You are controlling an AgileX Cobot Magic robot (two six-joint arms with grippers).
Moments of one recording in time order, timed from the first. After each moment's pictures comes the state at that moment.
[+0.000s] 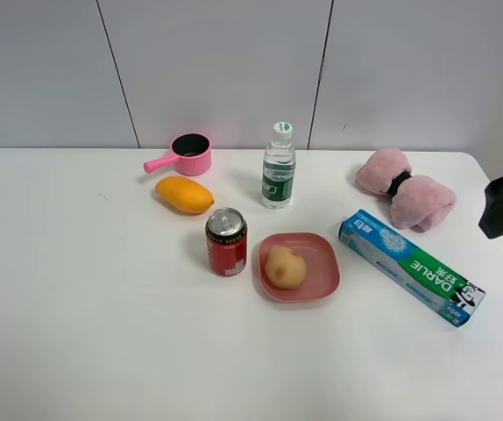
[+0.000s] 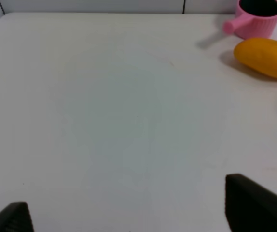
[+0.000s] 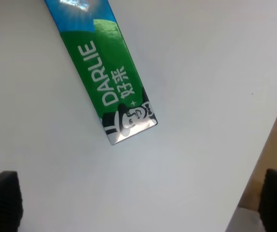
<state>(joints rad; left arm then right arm) 0.01 -0.01 -0.51 0.15 1.06 -0.11 0.06 1.27 -1.08 -0.12 1.18 -0.31</state>
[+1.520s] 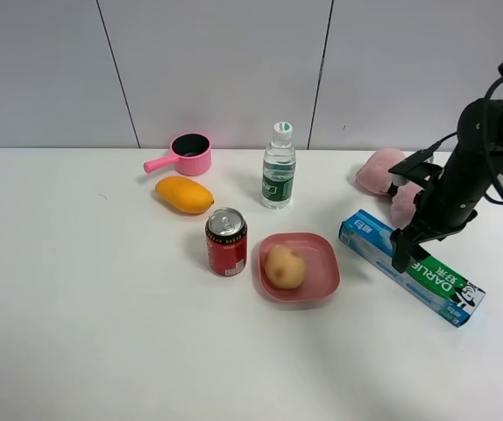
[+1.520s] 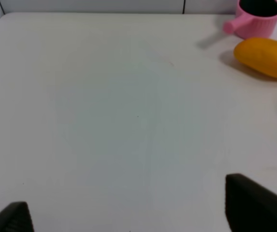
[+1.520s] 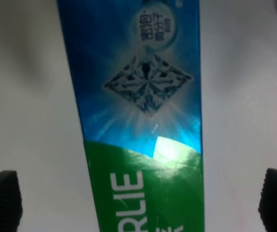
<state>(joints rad) 0.01 -0.01 -0.51 0.15 1.06 -0.11 0.06 1.82 -1.08 0.02 0.85 -0.55</state>
